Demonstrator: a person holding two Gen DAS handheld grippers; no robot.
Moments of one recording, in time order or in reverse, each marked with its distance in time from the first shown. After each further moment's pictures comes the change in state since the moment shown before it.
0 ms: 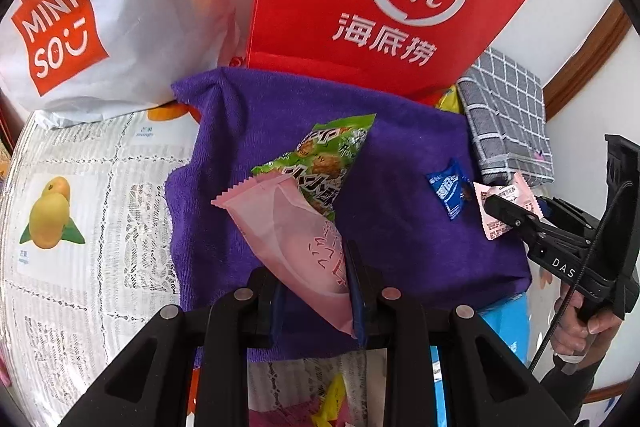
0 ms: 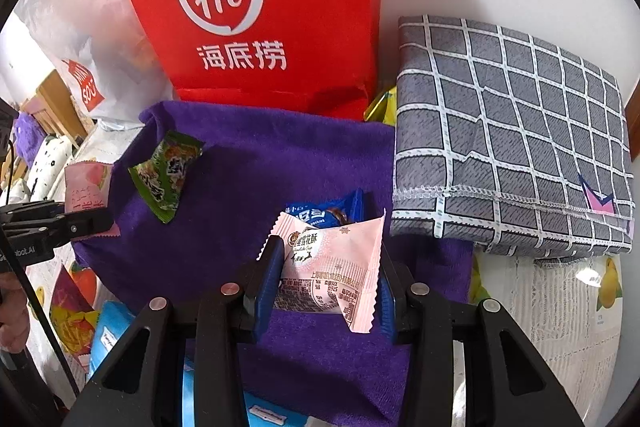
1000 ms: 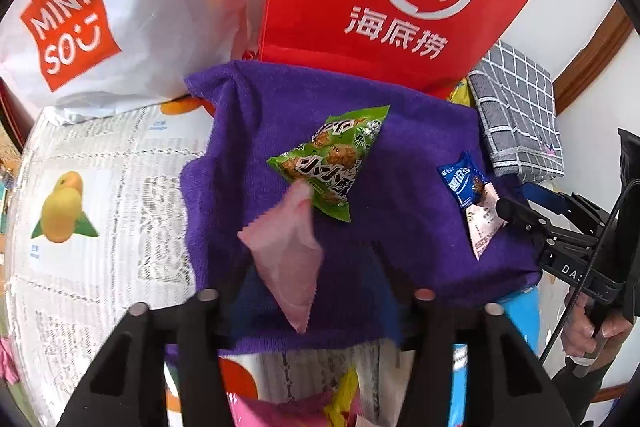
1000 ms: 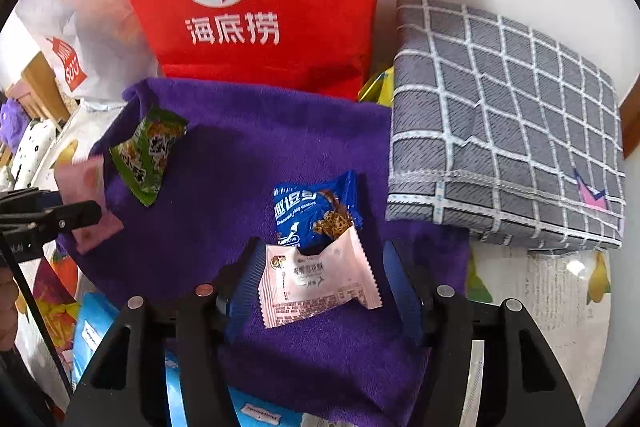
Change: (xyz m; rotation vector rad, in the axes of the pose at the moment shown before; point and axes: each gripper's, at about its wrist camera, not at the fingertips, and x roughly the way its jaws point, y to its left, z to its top) left arm -0.007 0.002 -0.003 -0.003 0.011 0.044; right arm 0.000 0.007 0.000 -0.022 0.038 -0.067
